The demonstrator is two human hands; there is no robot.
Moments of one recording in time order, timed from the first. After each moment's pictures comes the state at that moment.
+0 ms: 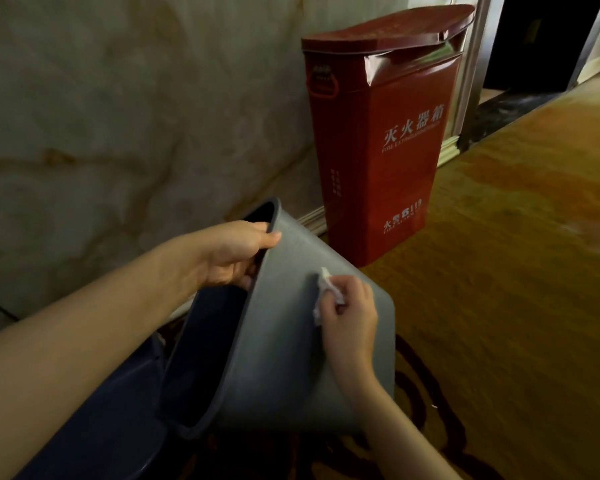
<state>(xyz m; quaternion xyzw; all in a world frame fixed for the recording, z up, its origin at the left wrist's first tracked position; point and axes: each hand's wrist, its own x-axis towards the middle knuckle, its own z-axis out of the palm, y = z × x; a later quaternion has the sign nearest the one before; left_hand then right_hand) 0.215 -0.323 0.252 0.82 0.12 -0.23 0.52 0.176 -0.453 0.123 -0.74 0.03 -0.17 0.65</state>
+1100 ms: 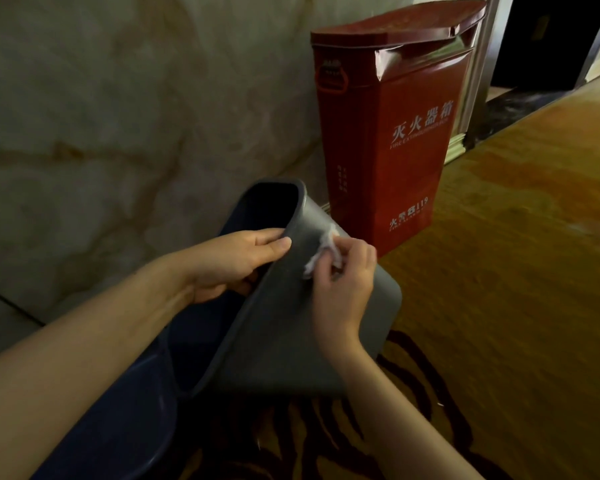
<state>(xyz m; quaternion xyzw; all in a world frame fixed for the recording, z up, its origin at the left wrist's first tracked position) 0.198 -0.295 0.236 0.83 -0.04 -0.23 0.51 0.196 -0.429 0.148 -0.72 0.01 -0.32 0.62</state>
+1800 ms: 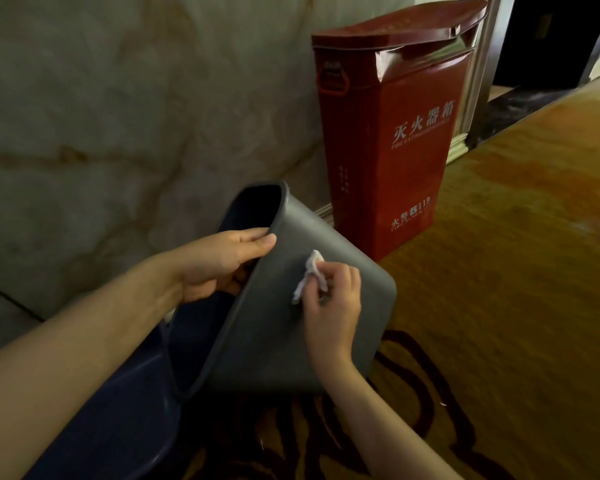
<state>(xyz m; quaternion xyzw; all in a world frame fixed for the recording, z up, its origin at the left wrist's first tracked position) 0.199 -0.280 0.237 0.81 0.01 -0.22 0.55 0.178 -0.418 0.127 -0.72 -0.01 -0.28 0.63</state>
